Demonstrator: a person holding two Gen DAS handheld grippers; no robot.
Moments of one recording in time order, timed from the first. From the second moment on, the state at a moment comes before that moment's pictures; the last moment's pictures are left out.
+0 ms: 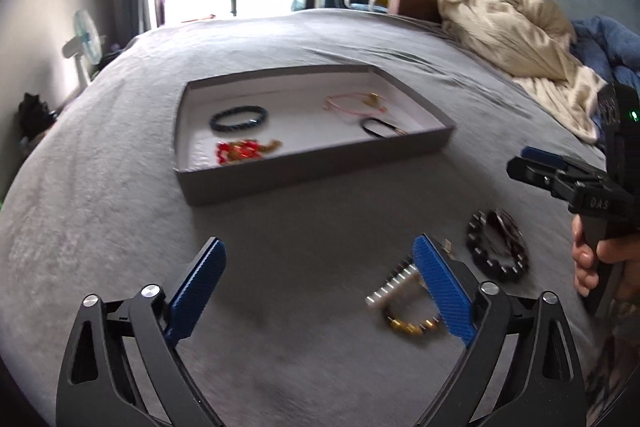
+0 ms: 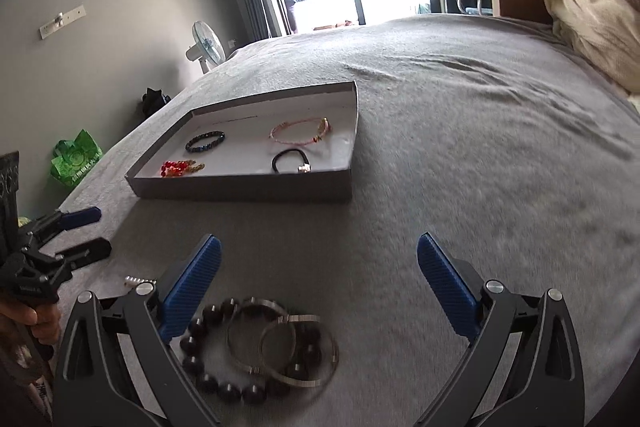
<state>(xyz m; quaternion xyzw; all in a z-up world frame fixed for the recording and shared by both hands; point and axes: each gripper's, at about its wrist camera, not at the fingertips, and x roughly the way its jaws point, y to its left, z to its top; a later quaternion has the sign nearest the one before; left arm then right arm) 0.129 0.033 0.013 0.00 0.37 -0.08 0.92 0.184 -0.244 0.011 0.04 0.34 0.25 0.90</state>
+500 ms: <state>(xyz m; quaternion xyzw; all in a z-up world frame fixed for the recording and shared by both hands) 0.128 -0.005 -0.014 0.05 0.42 -0.15 0.89 0.150 -0.255 -0.002 0.06 0.35 0.26 0.90</state>
